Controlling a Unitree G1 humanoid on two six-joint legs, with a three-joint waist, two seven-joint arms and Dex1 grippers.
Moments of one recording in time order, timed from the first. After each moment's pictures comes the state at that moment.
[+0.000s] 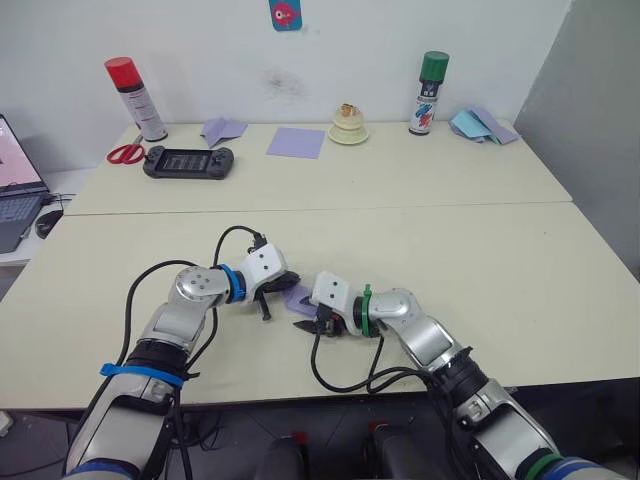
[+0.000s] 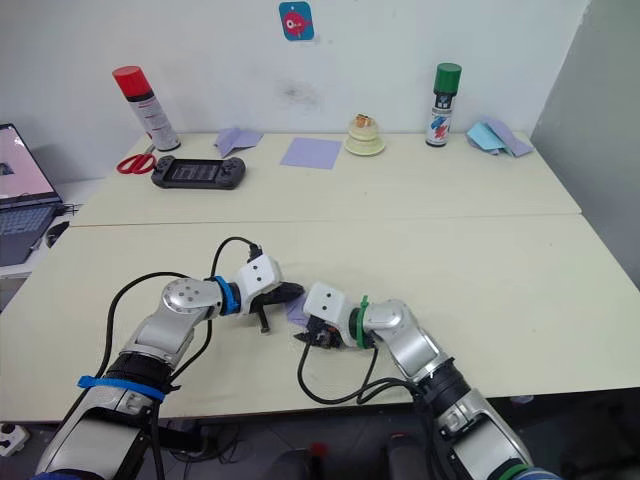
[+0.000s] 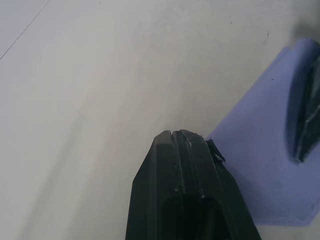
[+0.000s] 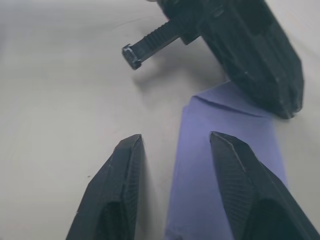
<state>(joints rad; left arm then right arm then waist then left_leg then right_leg) -0.53 0.57 -0.22 0.48 0.00 -0.03 -0.95 -0.53 -0.11 0.48 0.23 -0.08 0.33 0.88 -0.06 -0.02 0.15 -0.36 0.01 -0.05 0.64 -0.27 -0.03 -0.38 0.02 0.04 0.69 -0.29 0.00</state>
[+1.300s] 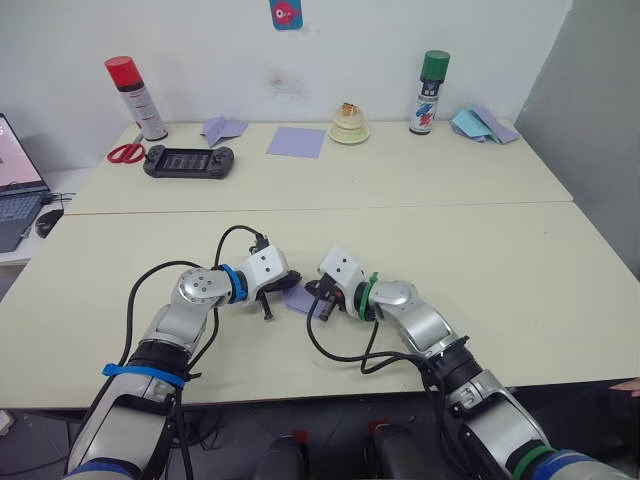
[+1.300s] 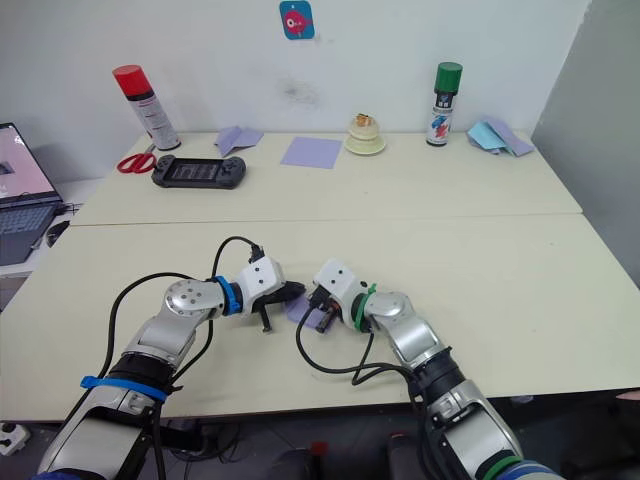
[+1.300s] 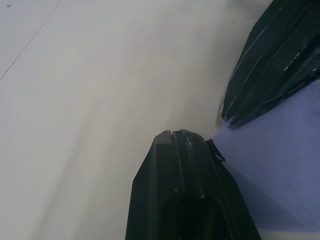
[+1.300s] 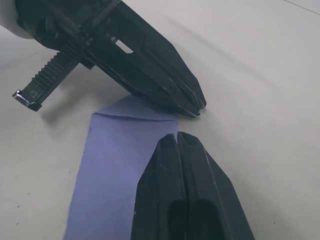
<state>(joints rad) -0.52 0.57 -0.23 0.50 0.02 -0.10 -0.93 -0.59 -0.03 0.38 0.35 -0.02 0.36 0.63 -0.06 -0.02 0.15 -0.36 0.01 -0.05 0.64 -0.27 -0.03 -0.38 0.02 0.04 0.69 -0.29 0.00</state>
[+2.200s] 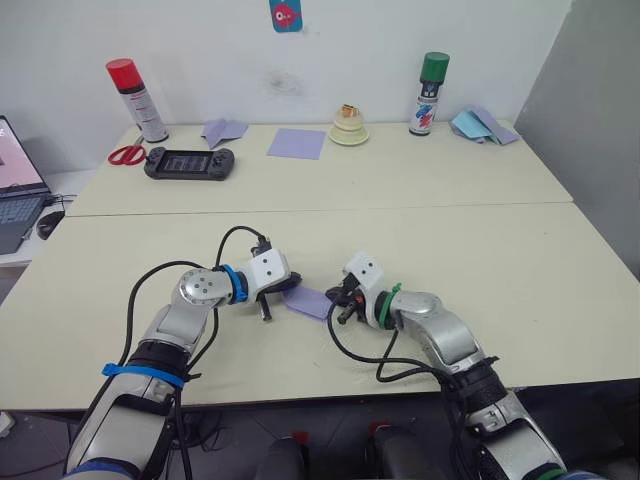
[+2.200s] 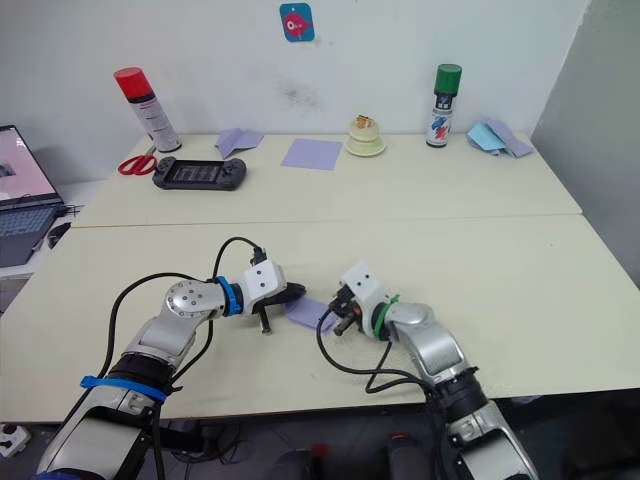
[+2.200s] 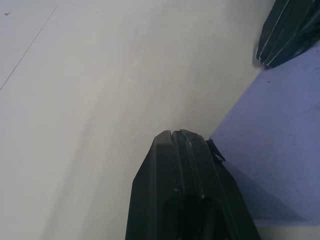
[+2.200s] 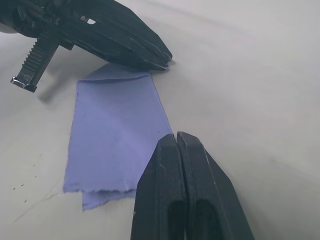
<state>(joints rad) -0.52 0.57 -0.24 0.51 0.04 -0.14 -0.93 -0.43 -0.12 0.28 0.07 0.10 0.67 0.61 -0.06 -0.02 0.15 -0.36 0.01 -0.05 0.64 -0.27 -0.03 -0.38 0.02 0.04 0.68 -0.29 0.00</state>
